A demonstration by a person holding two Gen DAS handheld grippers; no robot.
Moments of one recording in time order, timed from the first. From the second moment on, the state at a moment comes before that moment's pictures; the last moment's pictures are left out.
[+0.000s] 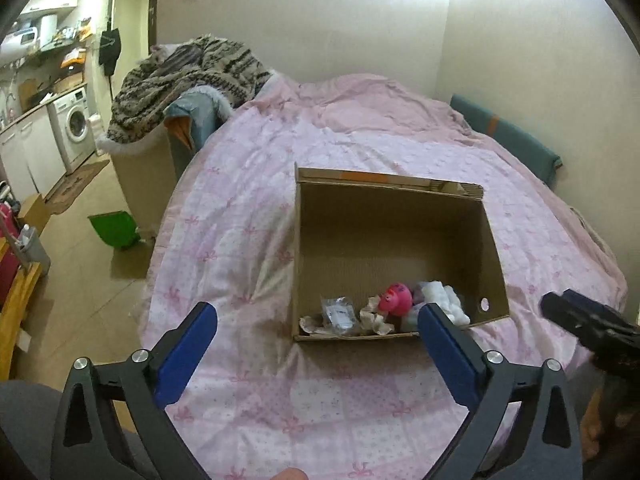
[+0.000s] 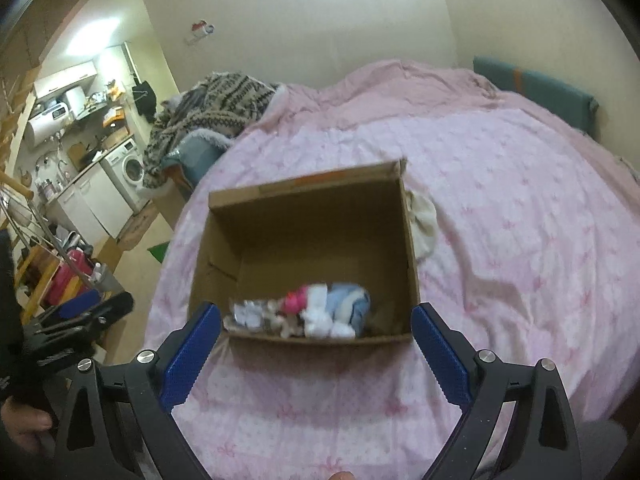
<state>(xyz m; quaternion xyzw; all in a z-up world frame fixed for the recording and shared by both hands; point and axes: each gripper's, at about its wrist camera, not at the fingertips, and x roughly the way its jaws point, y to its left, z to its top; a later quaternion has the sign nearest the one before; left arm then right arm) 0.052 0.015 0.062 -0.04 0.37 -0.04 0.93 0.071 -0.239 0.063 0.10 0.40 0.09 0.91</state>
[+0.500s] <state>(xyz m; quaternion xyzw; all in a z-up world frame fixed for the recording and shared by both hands) 0.056 0.001 0.040 -0.03 0.39 -0.04 0.92 0.073 -0.225 0.037 0.06 0.39 0.06 0.91</state>
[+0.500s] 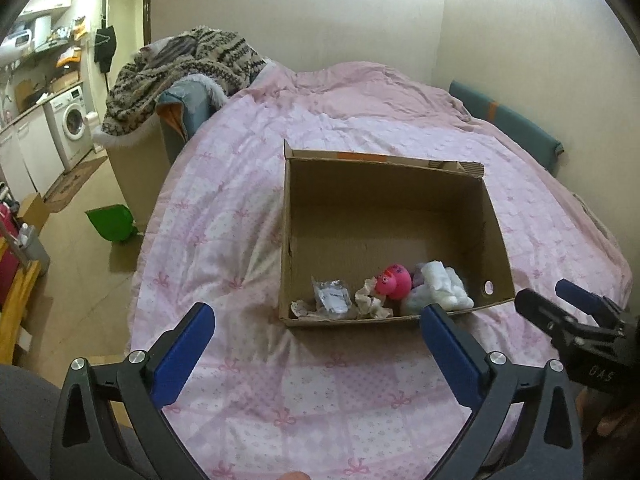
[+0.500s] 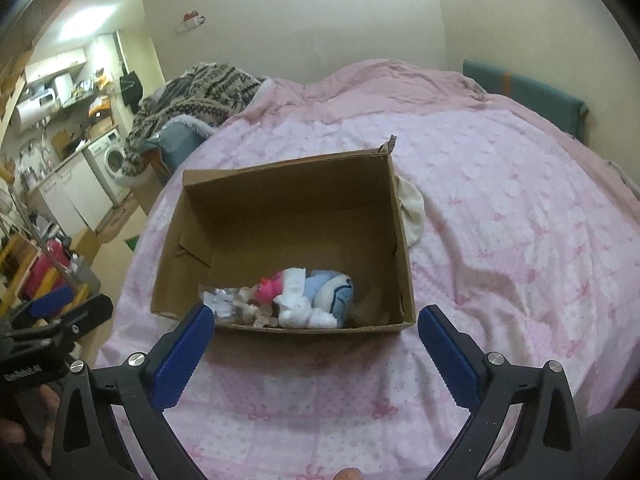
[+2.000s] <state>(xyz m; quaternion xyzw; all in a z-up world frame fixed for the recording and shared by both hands) 0.055 0.003 0.038 -0.03 0.39 -0.04 0.92 0.071 -0.222 0.034 0.05 0.40 0.06 0.91</state>
